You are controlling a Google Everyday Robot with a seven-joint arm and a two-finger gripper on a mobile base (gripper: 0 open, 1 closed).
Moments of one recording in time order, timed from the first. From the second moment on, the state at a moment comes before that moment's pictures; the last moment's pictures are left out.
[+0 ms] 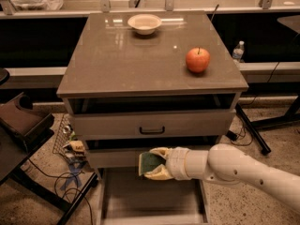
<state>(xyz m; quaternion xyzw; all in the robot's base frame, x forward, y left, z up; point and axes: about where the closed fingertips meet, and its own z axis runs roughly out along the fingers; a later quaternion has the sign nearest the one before) 0.480 -0.008 0.599 -0.58 0.65 0.20 0.45</state>
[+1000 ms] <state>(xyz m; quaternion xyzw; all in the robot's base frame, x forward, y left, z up) 0.504 -0.017 0.690 -0.56 0.66 0.19 0.46</state>
